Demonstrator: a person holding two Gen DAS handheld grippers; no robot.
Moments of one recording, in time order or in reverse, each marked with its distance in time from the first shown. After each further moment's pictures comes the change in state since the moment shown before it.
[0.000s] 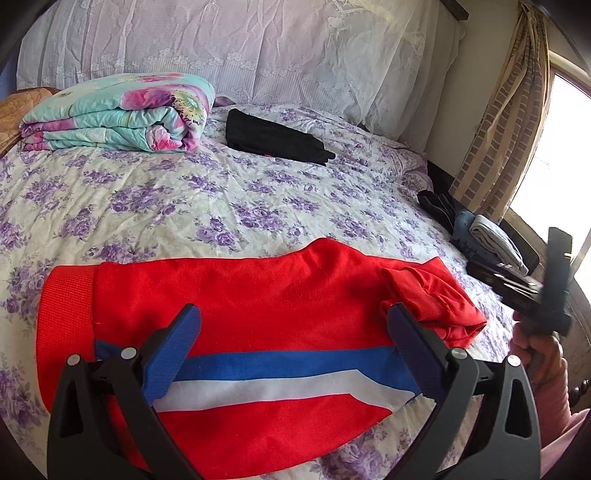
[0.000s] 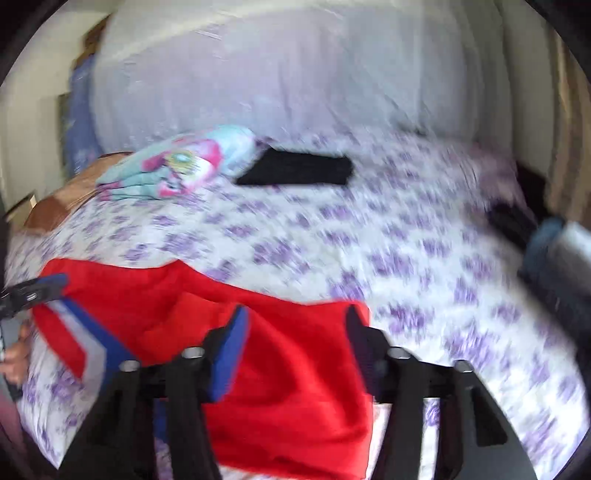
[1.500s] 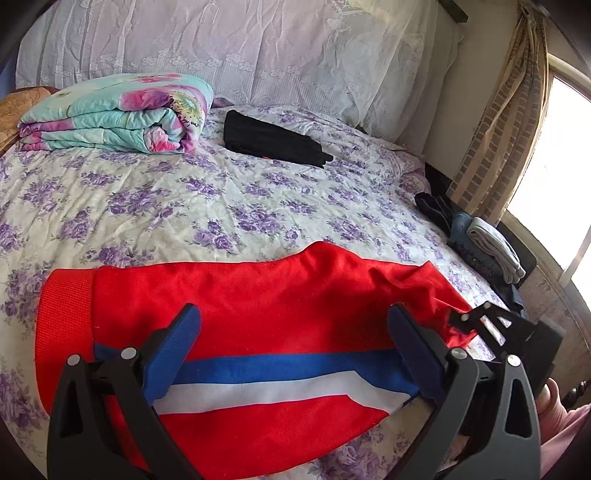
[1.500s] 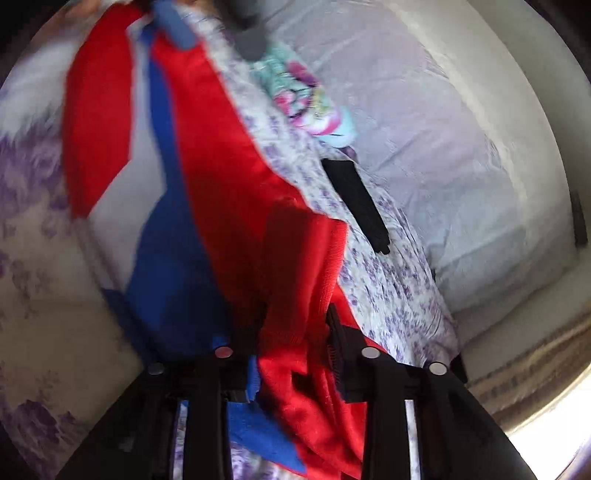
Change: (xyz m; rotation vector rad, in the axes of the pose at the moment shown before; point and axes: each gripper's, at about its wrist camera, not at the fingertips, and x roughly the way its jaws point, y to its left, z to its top) left arm 0.000 0.001 0.001 -0.010 -0.002 -0.020; right arm 0.021 0.180 -0.078 -0.993 -0.030 -0.370
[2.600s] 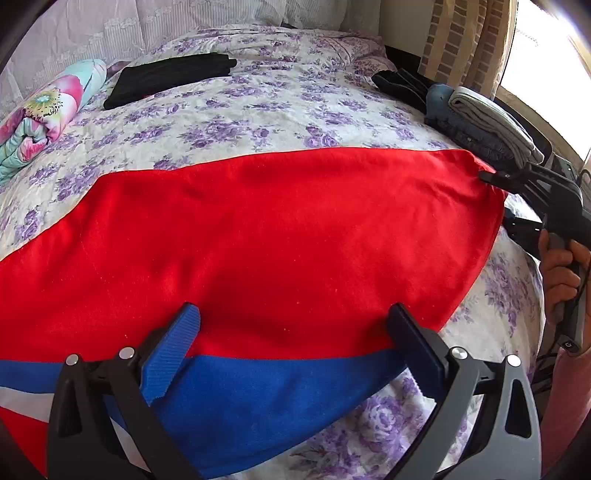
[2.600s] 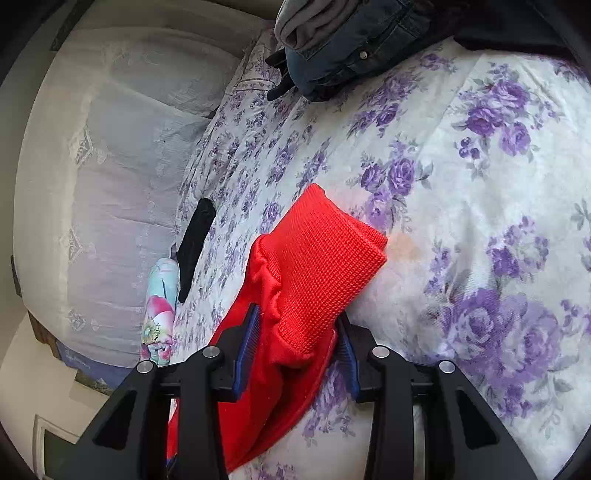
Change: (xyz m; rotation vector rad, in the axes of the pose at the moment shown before) left arm 0.131 -0.167 -0.048 0.279 0.320 0.063; right arm 0.059 -0.194 -0.355 2.036 0.114 0.519
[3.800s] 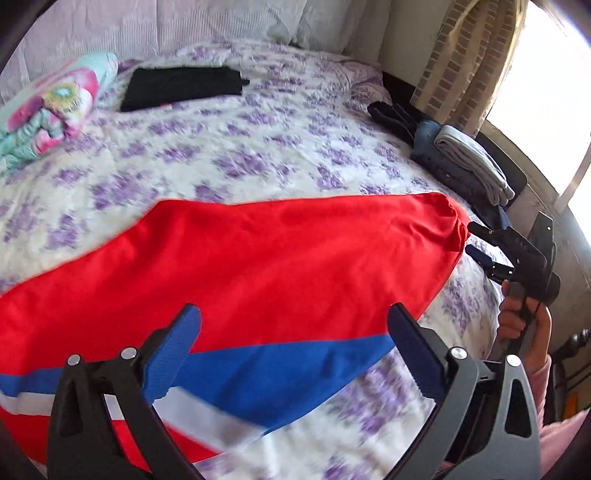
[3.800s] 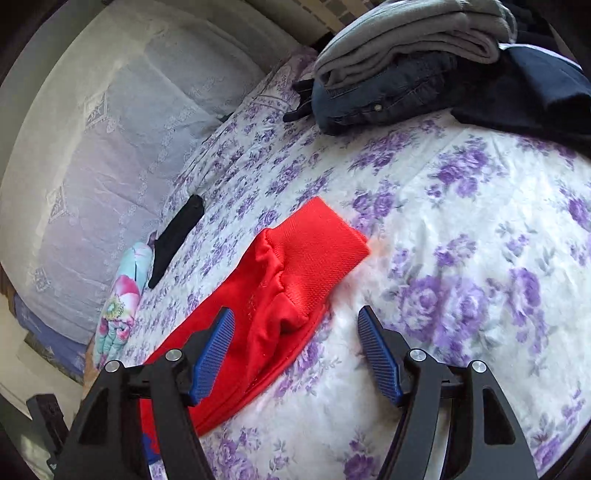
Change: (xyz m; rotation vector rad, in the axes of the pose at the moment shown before) left arm -0.050 0.045 0.021 -0.095 -0.013 -0.121; right arm -0.031 0.015 -0.021 -0.227 -0.093 -0.131
